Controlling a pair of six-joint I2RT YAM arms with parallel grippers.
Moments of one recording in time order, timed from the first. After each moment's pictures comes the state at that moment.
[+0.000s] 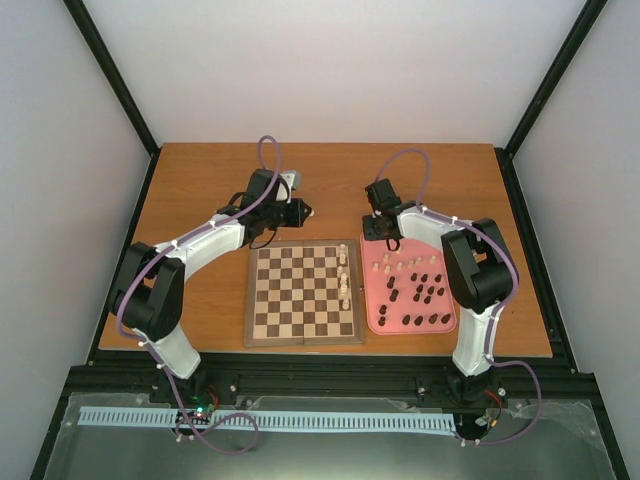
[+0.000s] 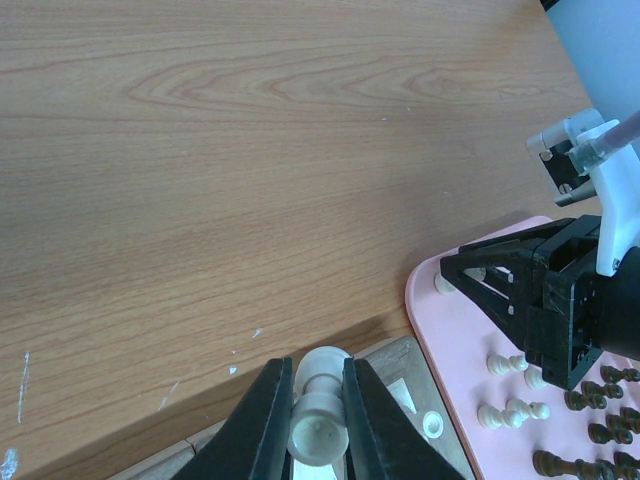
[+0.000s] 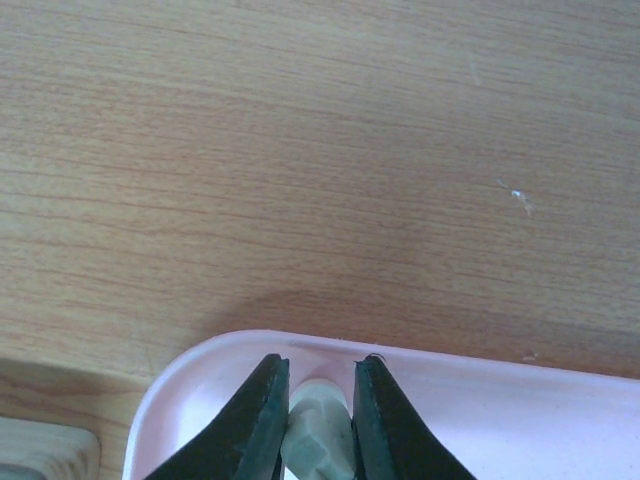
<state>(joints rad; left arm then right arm) -0.46 1.68 1.14 -0.13 0.26 -0.41 0.43 1.94 1.25 -0.38 0.12 0.24</state>
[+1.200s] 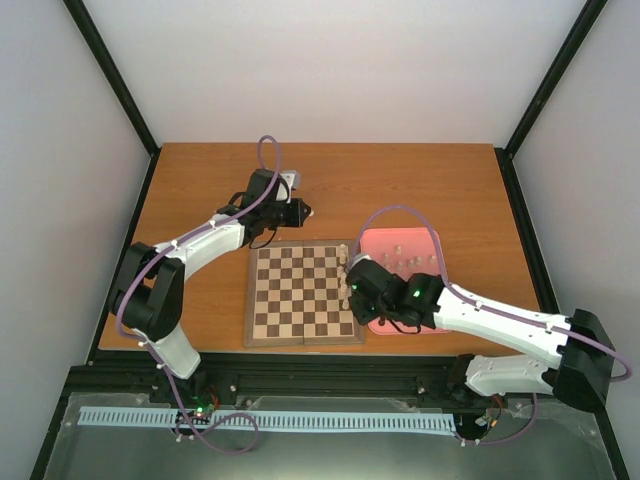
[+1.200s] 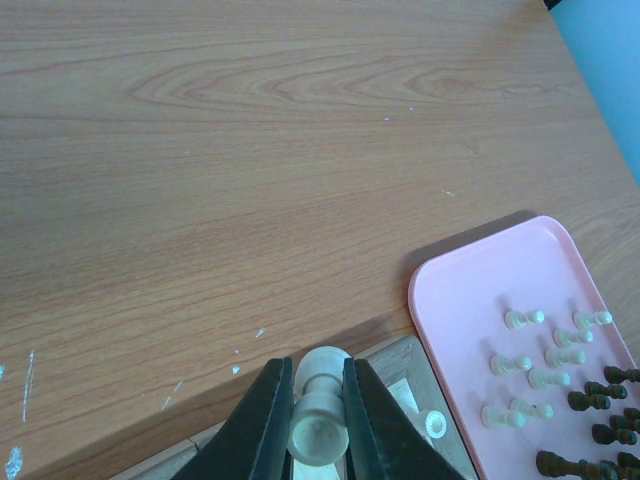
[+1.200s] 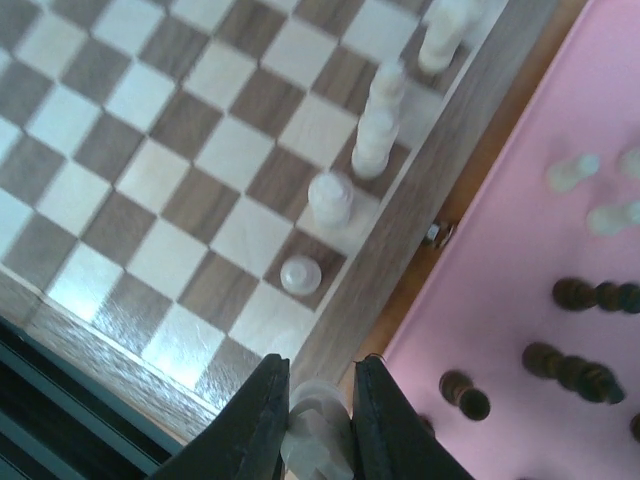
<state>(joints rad) -0.46 1.68 1.14 -0.14 0.26 -0.41 1.03 1.17 0.87 -0.71 0.22 0.43</state>
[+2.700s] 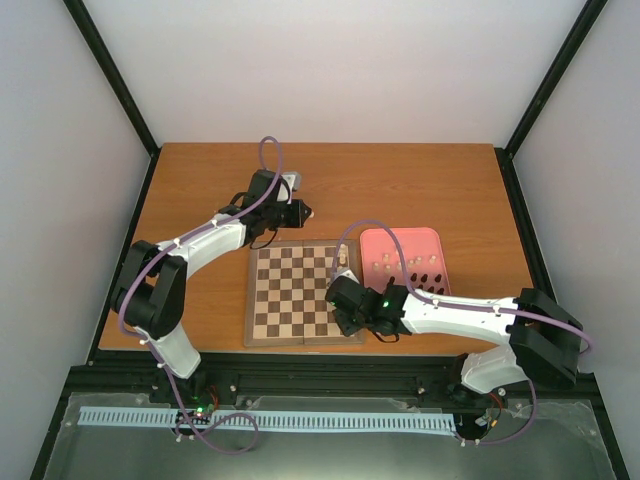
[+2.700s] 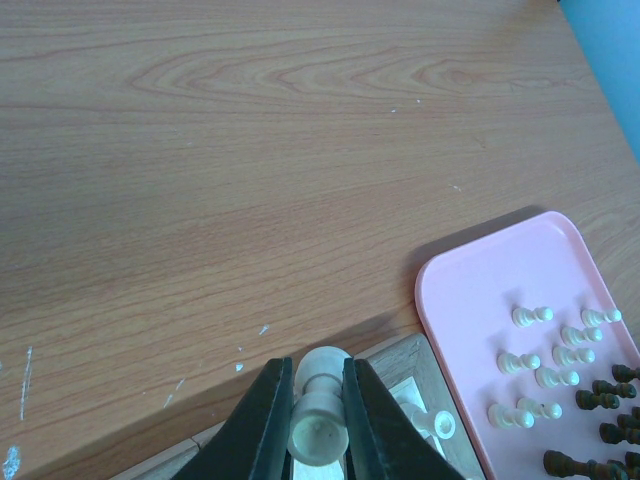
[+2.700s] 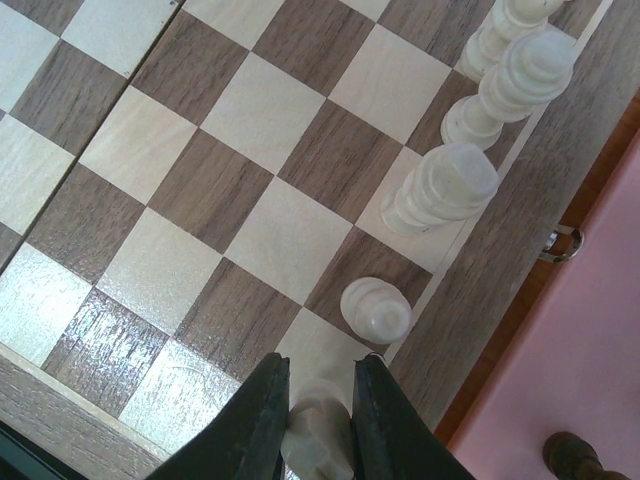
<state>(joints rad) -0.46 1.70 1.14 -0.14 0.26 -0.41 1.12 1.38 0.77 -0.49 0.24 0.48</state>
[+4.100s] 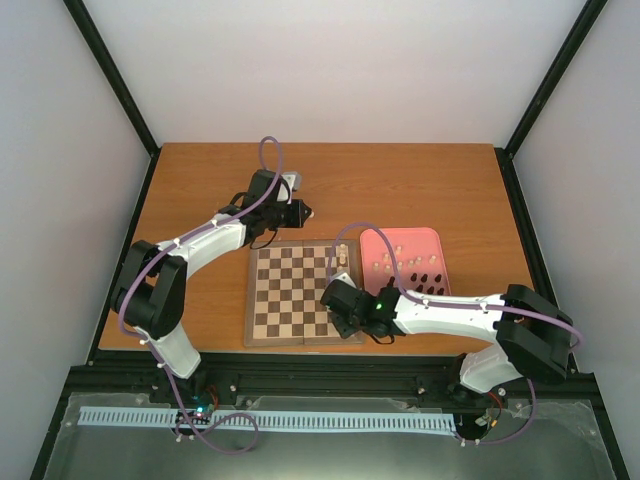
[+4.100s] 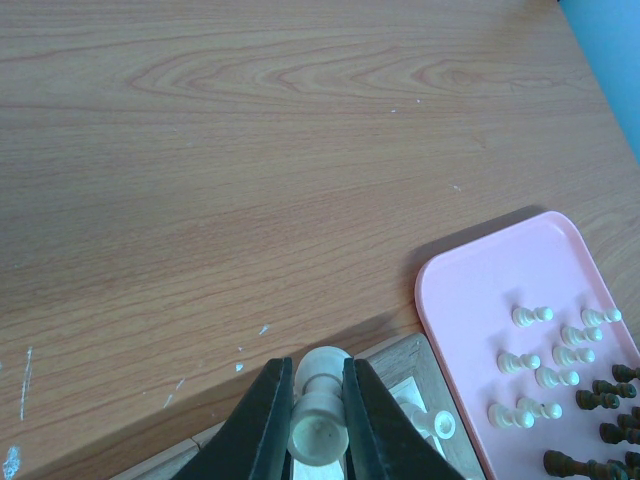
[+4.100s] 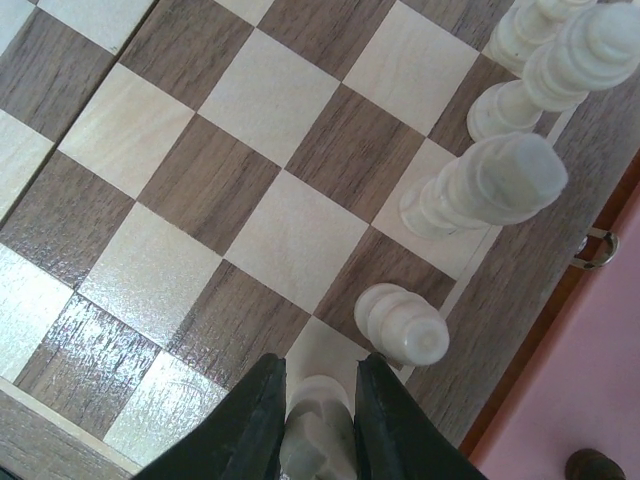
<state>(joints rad) -0.46 1.70 1.14 -0.14 0.26 -0.41 1.13 1.43 0.77 -0.47 0.26 0.48</state>
